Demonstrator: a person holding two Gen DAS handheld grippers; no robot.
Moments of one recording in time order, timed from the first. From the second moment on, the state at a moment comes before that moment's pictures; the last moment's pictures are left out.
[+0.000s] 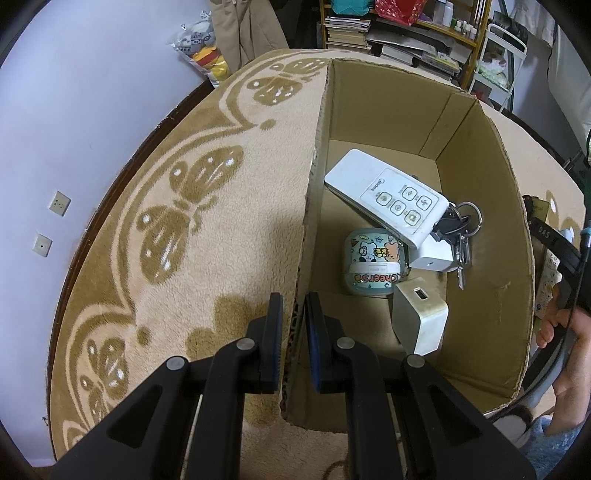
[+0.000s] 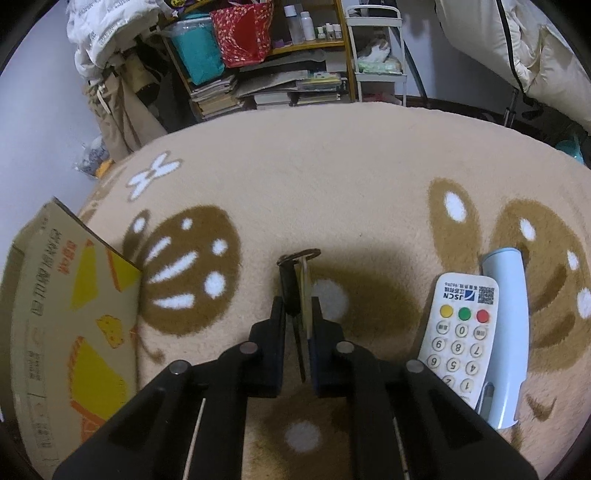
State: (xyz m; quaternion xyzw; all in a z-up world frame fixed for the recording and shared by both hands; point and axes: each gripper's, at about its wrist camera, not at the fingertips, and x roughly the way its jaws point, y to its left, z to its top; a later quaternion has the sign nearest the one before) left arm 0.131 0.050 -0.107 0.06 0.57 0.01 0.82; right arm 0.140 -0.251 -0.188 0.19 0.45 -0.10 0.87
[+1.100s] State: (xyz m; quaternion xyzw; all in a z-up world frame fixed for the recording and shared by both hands) left arm 0.130 0.045 -0.107 0.09 0.57 0.02 0.82; right arm 0.090 -0.109 -0.087 0.10 0.37 0.17 0.91
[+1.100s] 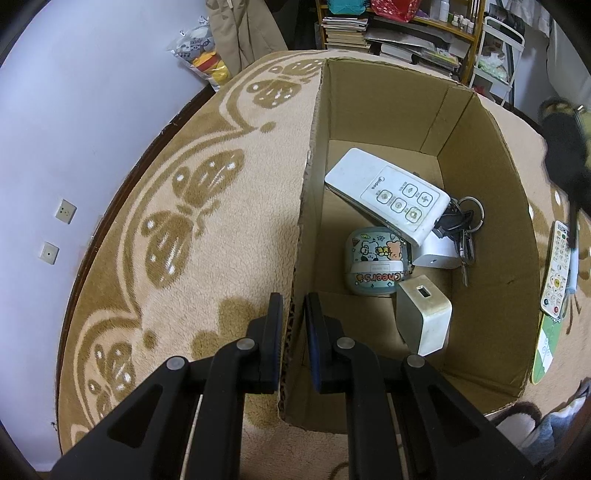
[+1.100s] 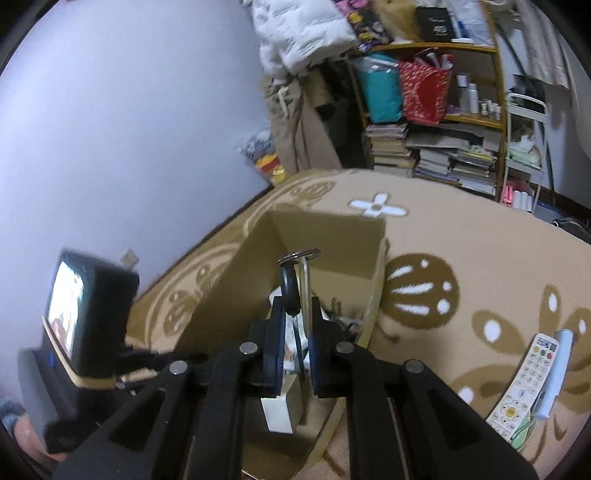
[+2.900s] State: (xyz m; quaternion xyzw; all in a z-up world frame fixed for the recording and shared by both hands) left arm 0.127 0.041 -0.108 0.09 0.57 0.02 0.82; right arm 0.088 -0.218 -0.119 0.08 0.45 -0.05 0.89
